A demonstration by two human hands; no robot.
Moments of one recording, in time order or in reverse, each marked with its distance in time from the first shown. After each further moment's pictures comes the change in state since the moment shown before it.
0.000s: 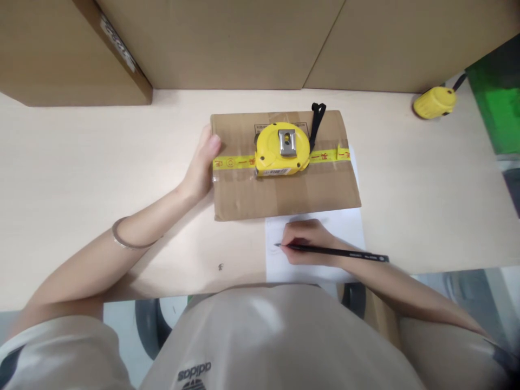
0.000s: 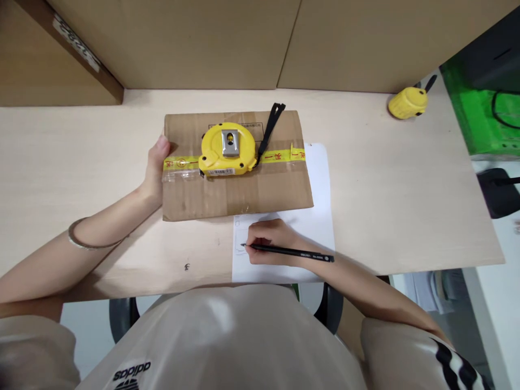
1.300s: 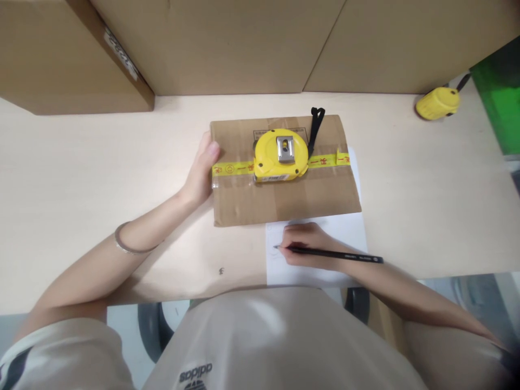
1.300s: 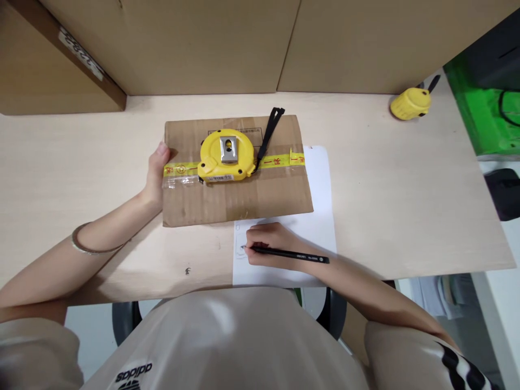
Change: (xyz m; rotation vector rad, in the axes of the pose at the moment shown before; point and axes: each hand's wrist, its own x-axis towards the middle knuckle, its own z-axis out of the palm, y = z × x) left_hand 0.000 0.001 -0.006 0.073 0.011 -0.008; right_hand 0.001 0.001 -0.006 0.042 -0.142 0.050
